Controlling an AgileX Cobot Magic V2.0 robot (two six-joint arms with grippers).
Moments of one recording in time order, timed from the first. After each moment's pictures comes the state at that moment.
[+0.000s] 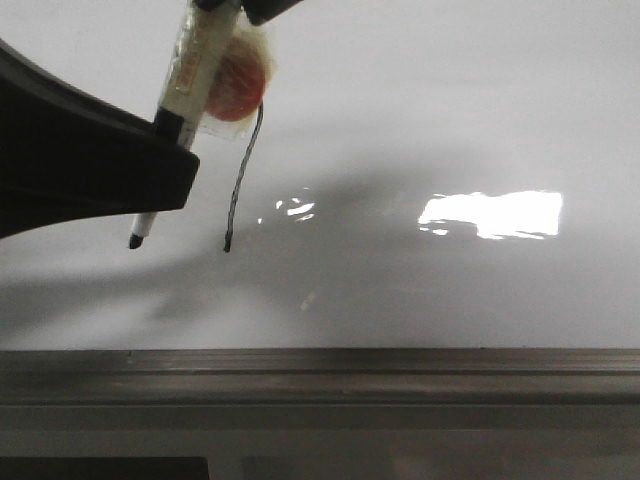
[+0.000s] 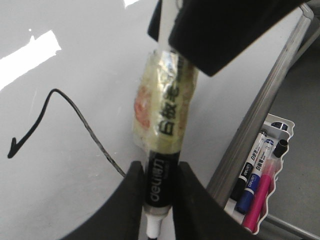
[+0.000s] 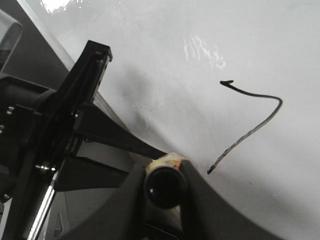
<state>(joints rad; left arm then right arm) -0.88 0.98 -0.40 0.44 -0.16 -0.28 0.84 1.18 -1.01 0.27 0.52 -0.06</state>
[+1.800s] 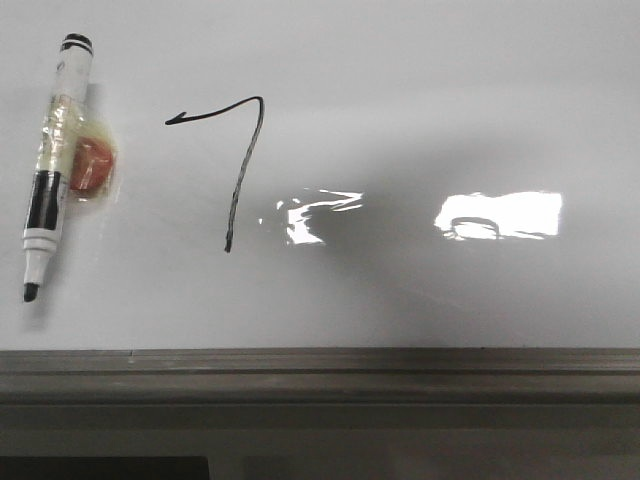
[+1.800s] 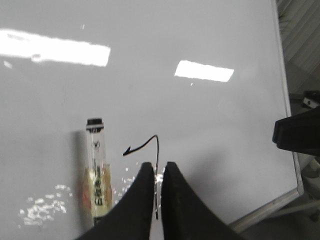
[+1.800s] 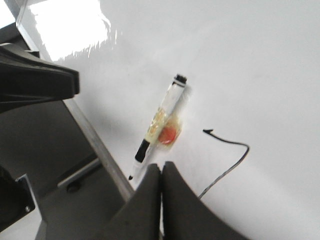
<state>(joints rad) -0.68 0.46 -0.46 -0.15 0.22 -0.28 0.84 1.00 -0.88 0.15 0.30 -0.06</state>
